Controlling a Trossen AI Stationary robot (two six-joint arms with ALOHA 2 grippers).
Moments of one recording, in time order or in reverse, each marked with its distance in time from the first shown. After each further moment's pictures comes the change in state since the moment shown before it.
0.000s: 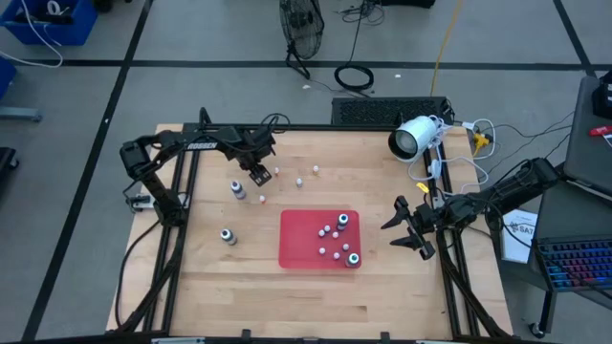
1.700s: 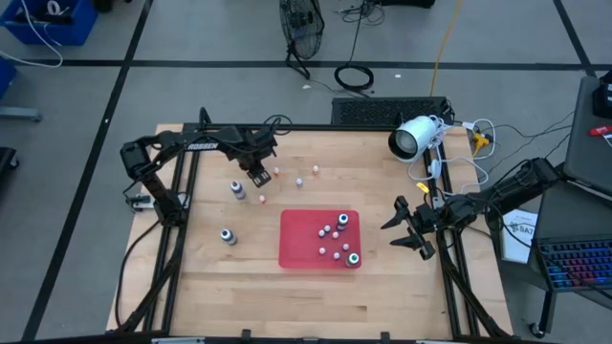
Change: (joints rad) left arm -0.026 0.001 0.033 -0.063 -0.033 0.008; right arm 0.000 0.000 0.000 0.000 0.000 0.000
